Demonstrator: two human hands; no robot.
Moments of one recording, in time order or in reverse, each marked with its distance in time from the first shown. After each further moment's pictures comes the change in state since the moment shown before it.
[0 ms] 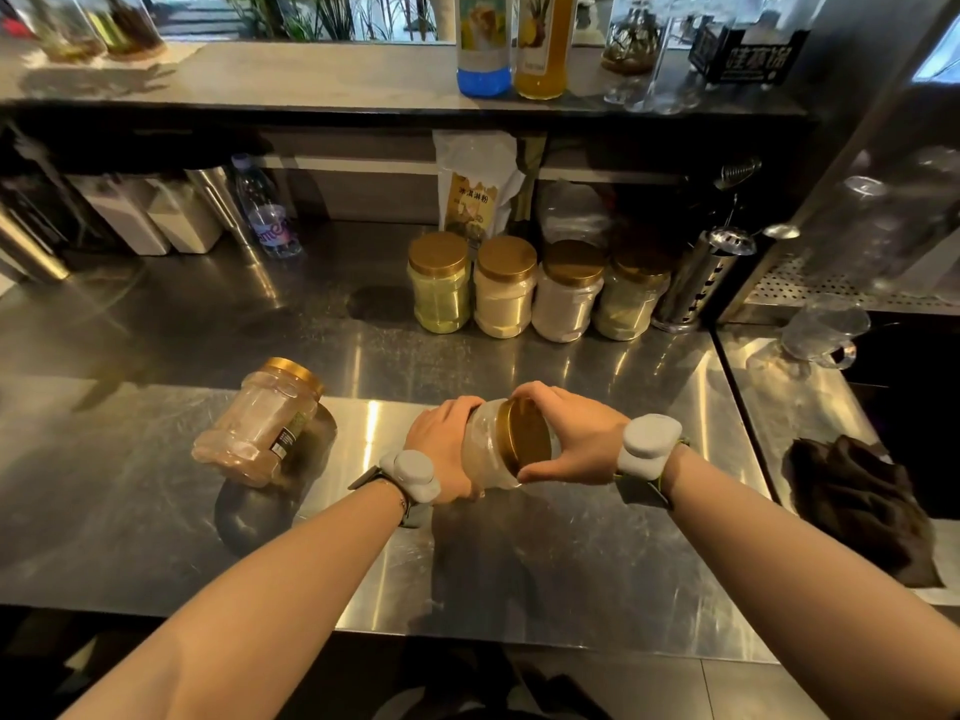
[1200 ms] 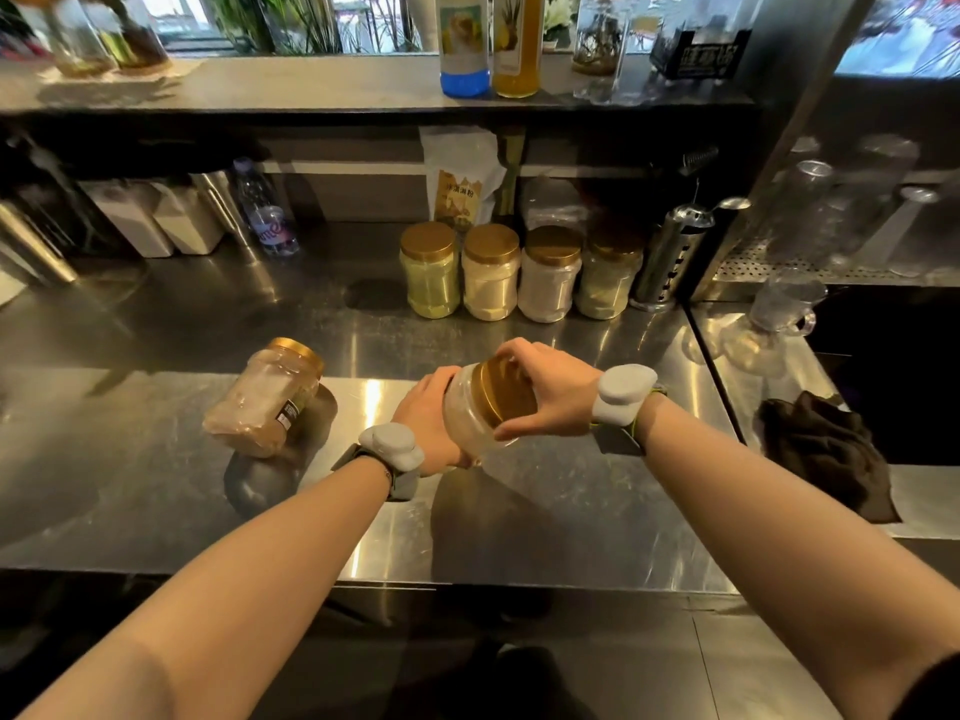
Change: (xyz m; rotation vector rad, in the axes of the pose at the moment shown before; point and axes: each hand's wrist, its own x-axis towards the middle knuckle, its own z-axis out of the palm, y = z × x) left_hand -0.033 0.018 -0.013 -0.104 0.065 -0.019; right_hand -0.024 -0.032 -0.008 0.032 0.096 -0.029
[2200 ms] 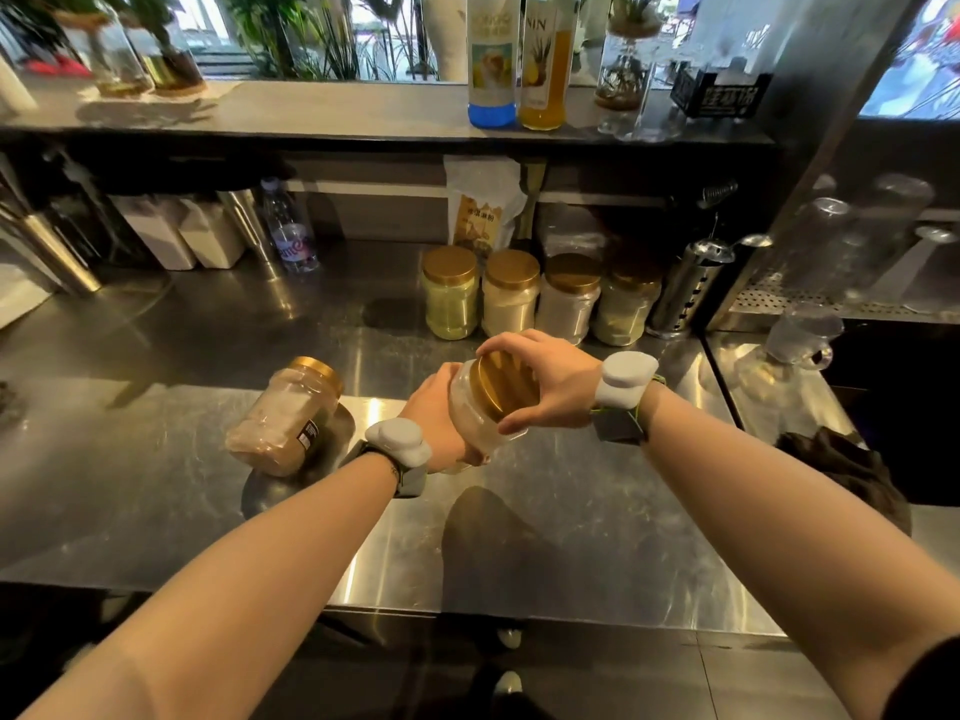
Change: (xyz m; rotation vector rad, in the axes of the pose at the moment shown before) left_hand 0.011 -0.003 -0.036 -0.018 -0.034 0.010; right_hand 0.027 -0.038 -0.033 0.016 -0.016 -0.058
